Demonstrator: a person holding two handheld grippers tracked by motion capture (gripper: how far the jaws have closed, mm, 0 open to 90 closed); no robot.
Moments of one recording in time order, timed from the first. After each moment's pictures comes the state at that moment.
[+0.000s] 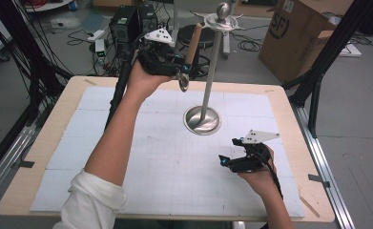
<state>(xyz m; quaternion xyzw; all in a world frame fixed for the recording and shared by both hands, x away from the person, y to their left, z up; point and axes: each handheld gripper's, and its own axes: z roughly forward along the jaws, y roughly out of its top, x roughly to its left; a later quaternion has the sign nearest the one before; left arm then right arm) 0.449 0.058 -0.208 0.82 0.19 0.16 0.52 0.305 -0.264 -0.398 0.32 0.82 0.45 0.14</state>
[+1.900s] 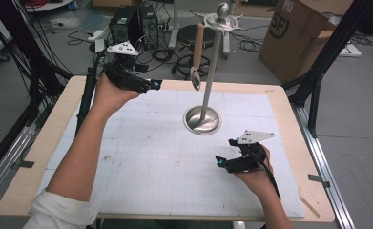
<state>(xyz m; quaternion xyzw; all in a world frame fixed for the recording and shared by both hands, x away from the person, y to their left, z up) 0.426 0.139 -0.237 0.80 0.26 0.16 0.51 0.307 -0.254 -0.400 0.31 0.83 0.44 0.14</state>
